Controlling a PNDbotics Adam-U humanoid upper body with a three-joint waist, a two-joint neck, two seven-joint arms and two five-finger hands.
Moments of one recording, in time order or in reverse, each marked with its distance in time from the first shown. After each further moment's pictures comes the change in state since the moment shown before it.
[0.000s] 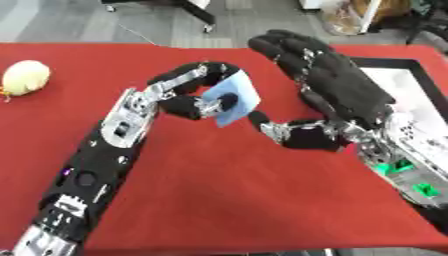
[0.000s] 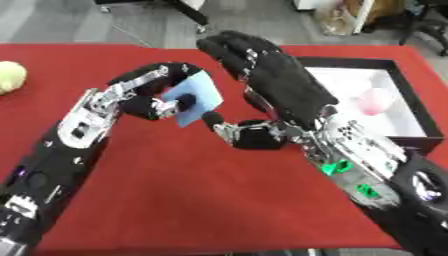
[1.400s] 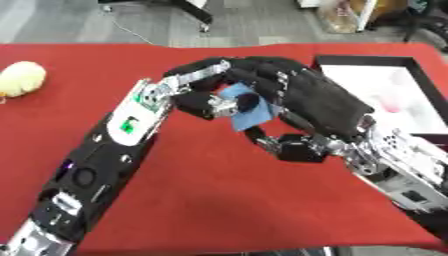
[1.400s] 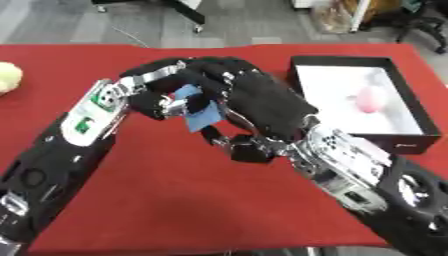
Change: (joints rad) left arm -0.025 0.017 -0.138 -0.108 0.145 0.048 -0.048; right arm -0.013 -0.006 0.053 -0.012 0.044 0.001 0.102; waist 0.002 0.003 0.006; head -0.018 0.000
